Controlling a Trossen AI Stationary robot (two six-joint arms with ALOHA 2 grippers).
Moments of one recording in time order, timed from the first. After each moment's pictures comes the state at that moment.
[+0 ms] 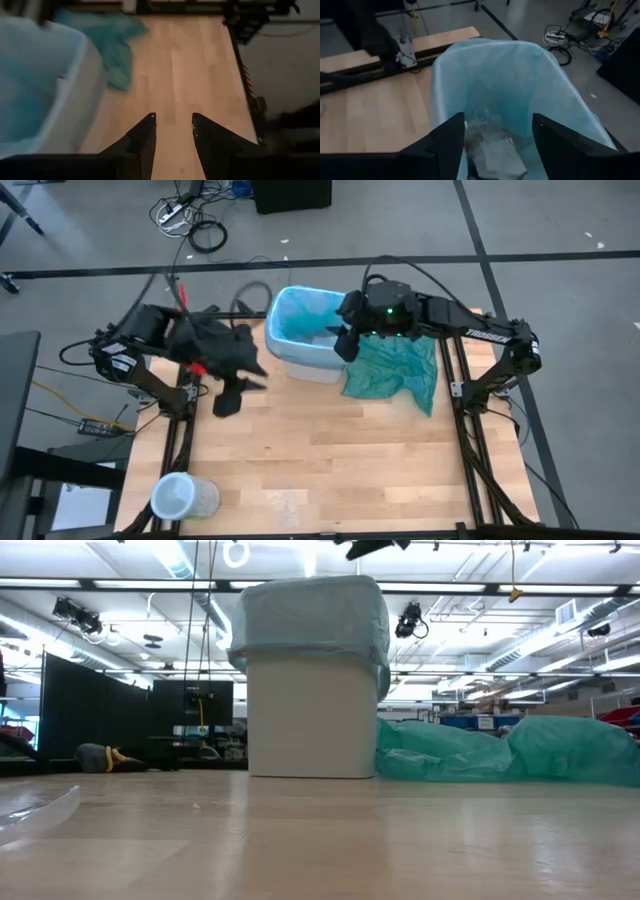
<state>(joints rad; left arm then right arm) -0.20 1.49 2.17 -1.45 -0.09 -0.16 -0.11 1.54 1.77 -0.62 0.33 0.08</state>
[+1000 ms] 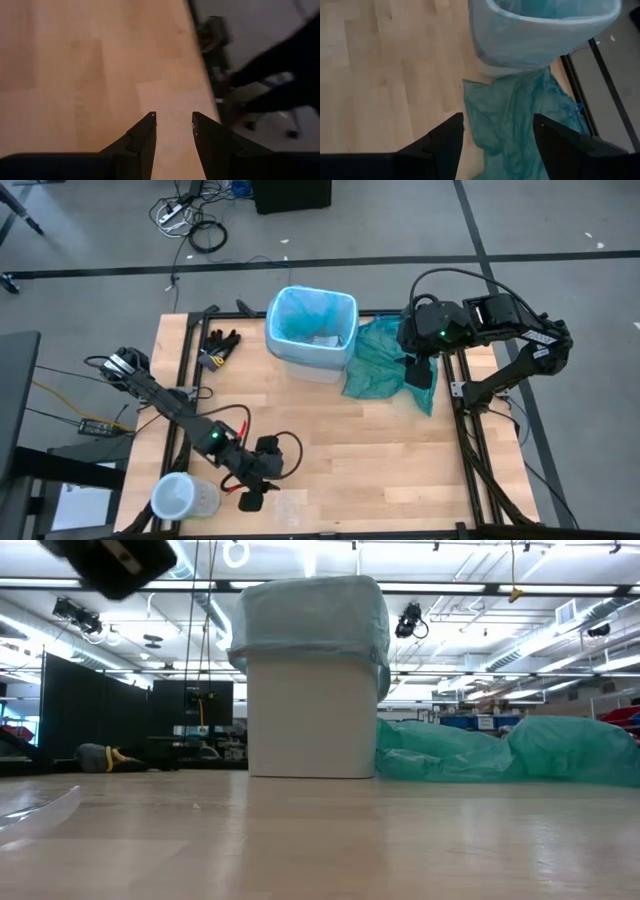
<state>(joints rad) -0.64 1.50 1.03 -0.38 -0.09 -0.51 0.05 1.35 1.88 -1.37 0.28 0.15</state>
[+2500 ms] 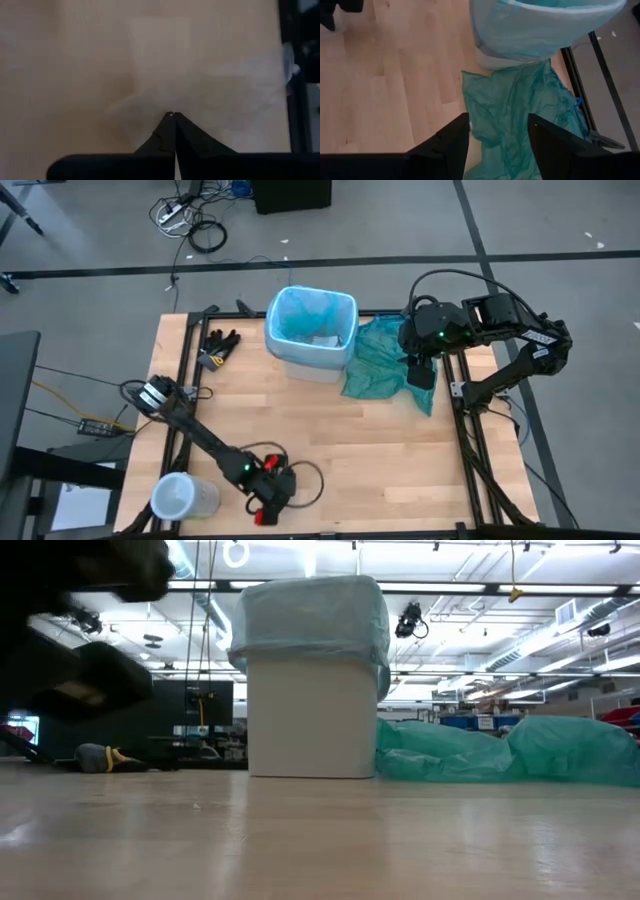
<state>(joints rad) -0.67 1.88 1.14 -0.38 -0.07 -0.61 0.04 1.35 1.88 -1.41 0.28 0.14</state>
